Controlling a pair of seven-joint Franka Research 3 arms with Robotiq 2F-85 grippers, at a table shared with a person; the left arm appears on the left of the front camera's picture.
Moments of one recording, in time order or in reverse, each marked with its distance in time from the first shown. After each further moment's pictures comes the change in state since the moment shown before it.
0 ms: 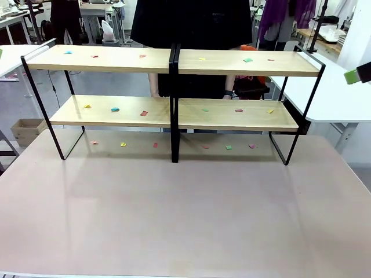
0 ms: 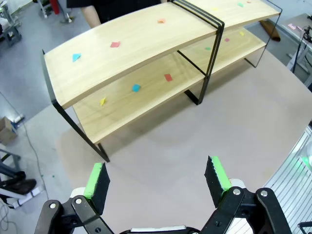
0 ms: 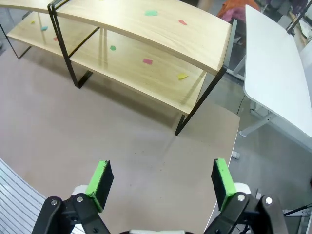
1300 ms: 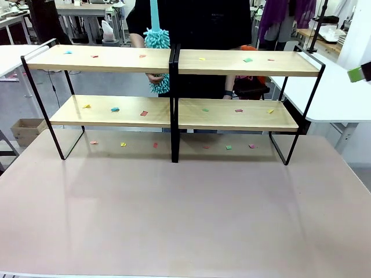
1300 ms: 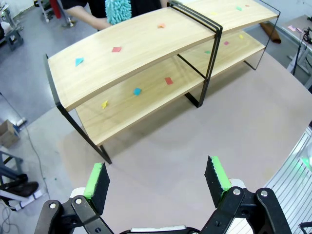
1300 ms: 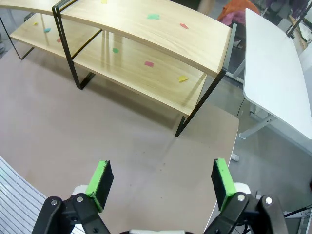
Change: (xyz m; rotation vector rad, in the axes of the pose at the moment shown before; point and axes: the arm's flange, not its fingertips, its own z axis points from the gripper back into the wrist) left arm 0.001 -0.002 0.009 0.006 -0.017 -0.008; right arm -0.001 0.002 0.008 0.001 -0.014 0.004
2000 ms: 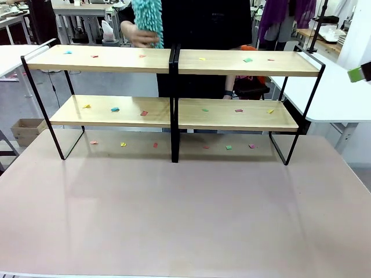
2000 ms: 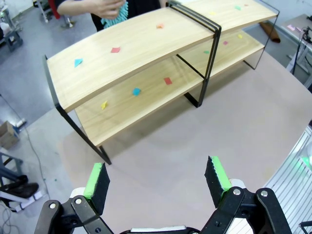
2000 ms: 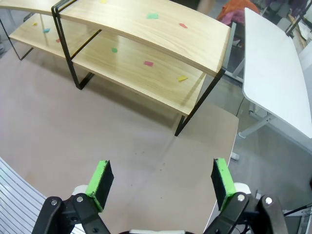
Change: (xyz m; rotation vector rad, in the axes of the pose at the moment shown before) left arm 0.002 -0.001 0.002 -0.006 -0.002 -0.009; right arm 0.001 -0.001 -0.002 -0.009 0.008 -0.009
